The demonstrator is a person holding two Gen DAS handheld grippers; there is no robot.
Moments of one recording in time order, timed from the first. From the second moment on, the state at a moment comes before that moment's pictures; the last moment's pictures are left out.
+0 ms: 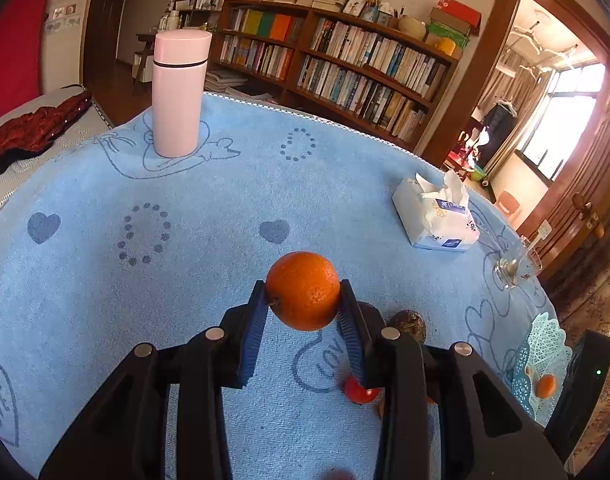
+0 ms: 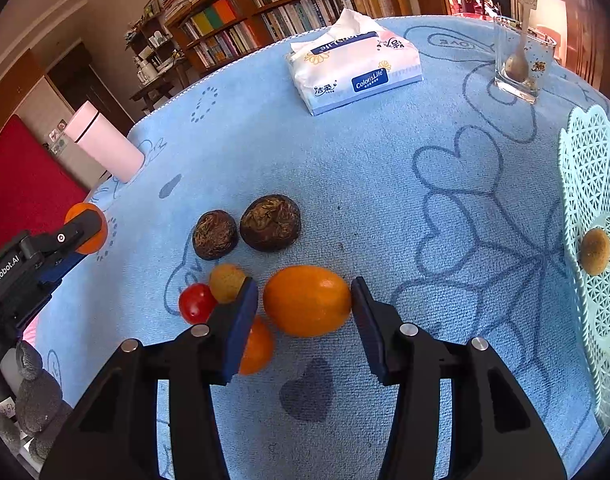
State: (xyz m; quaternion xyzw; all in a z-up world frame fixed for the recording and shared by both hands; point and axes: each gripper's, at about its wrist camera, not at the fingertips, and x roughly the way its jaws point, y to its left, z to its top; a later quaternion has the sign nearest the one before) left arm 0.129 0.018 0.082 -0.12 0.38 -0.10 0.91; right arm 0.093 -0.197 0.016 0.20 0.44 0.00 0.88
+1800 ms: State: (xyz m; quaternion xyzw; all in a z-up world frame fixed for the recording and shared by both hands) left arm 0.076 -0.043 0.113 -0.06 0.34 -0.20 0.92; right arm -0.091 -0.352 0.060 0.20 0.32 -0.26 0.89
